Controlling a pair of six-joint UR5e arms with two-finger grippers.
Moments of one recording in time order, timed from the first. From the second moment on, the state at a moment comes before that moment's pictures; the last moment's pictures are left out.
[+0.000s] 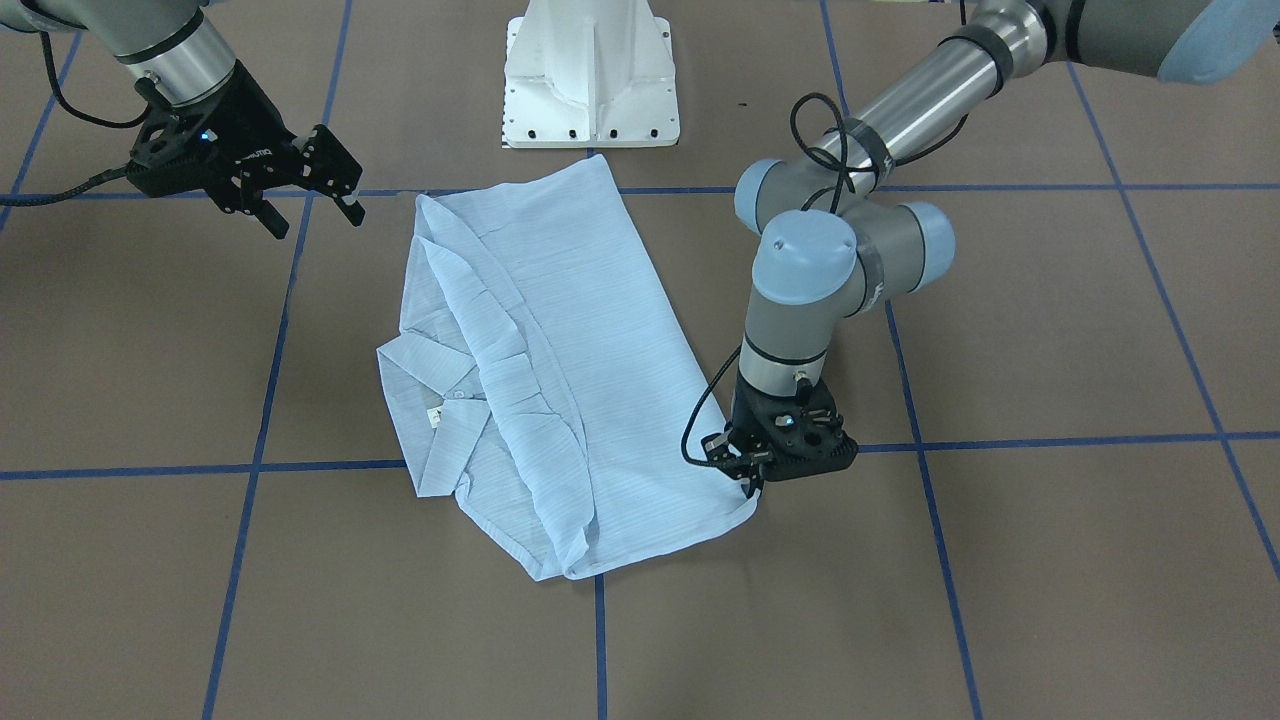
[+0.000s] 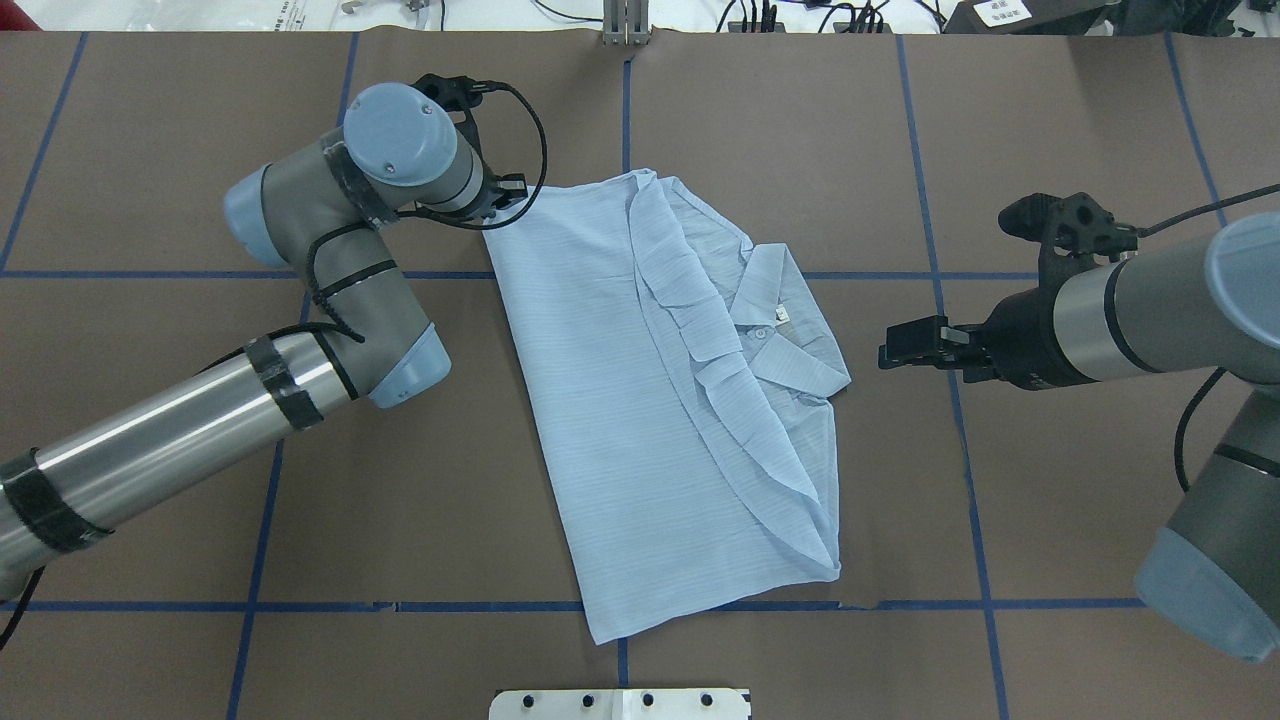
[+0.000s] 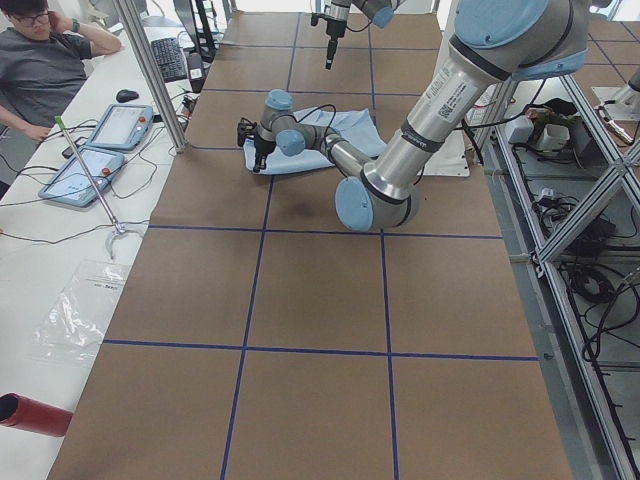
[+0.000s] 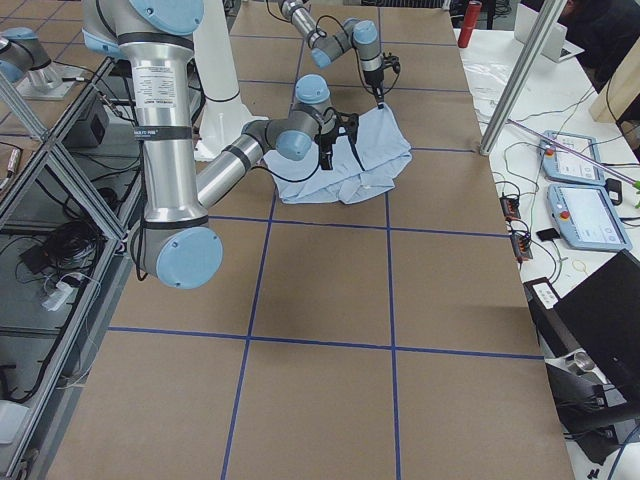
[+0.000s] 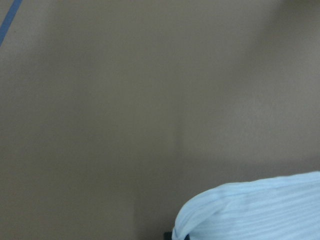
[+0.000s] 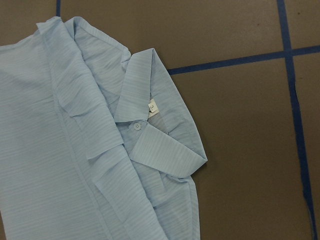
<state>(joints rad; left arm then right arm) -0.73 -2.39 -1.17 -2.05 -1.70 -1.26 0.70 -1.49 2.16 -1.23 1.98 1.27</state>
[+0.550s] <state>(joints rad) -0.74 -2.59 -0.80 -2.39 -1.64 -1.27 0.70 -1.49 2.16 -1.23 1.96 1.27</state>
